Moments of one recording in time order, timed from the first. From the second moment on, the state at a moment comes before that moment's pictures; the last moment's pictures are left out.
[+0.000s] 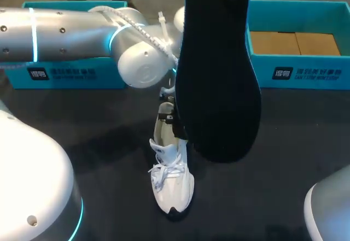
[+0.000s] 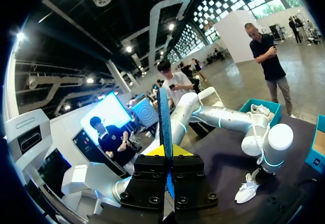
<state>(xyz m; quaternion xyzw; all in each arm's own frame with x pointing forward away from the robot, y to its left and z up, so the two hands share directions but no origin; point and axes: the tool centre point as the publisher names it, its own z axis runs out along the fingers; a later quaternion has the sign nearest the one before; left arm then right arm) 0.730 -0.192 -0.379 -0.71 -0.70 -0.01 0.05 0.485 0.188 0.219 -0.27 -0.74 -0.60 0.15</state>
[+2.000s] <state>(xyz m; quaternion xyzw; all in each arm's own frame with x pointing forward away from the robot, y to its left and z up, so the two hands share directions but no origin) 0.779 -0.157 -0.178 -0.57 -0.75 0.28 -0.19 0.485 0.188 0.219 -0.27 -0.74 -0.60 0.15</state>
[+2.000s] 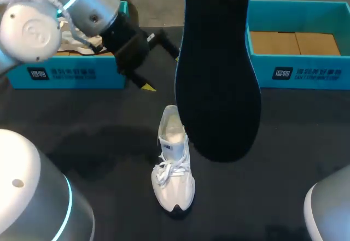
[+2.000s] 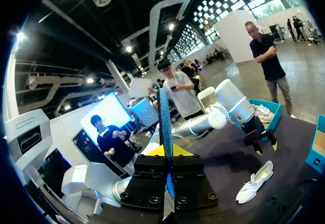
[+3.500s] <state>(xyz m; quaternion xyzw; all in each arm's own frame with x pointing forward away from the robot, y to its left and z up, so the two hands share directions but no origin) 0.809 -0.149 -0.164 -0.58 -0.48 0.42 -0.50 0.485 0.188 0.219 -0.27 -0.74 -0.60 0.15</state>
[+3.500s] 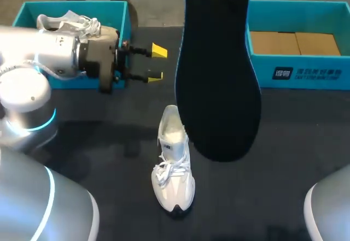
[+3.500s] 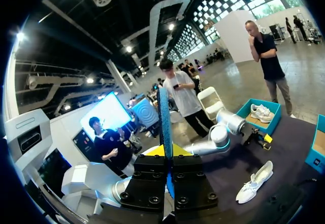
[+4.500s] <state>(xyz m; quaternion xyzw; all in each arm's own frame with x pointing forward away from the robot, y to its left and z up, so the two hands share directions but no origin) 0.814 -0.157 -0.140 -0.55 -0.48 0.46 -0.50 0.485 0.188 0.219 -0.27 -0.74 -0.60 0.15</state>
